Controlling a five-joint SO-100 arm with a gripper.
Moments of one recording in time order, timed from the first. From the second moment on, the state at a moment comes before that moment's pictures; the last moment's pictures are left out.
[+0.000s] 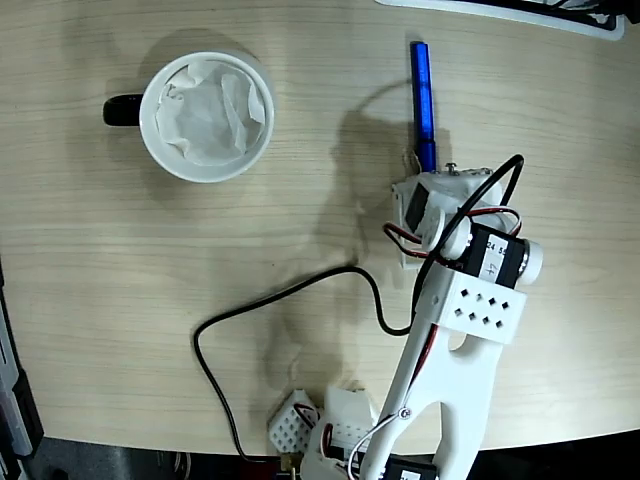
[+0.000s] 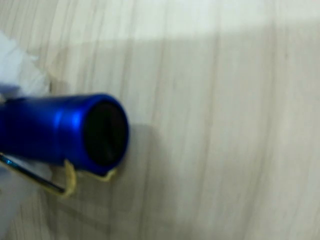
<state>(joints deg) 14.6 55.4 75.1 74.8 63.9</state>
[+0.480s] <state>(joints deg) 15.7 66.5 81.7 71.9 56.0</state>
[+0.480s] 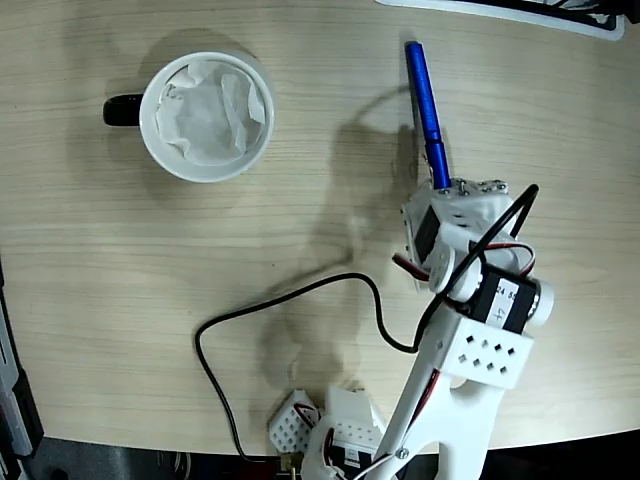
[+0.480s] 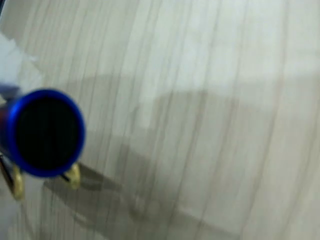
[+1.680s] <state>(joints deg) 16.8 98.7 106.6 43.4 16.8</state>
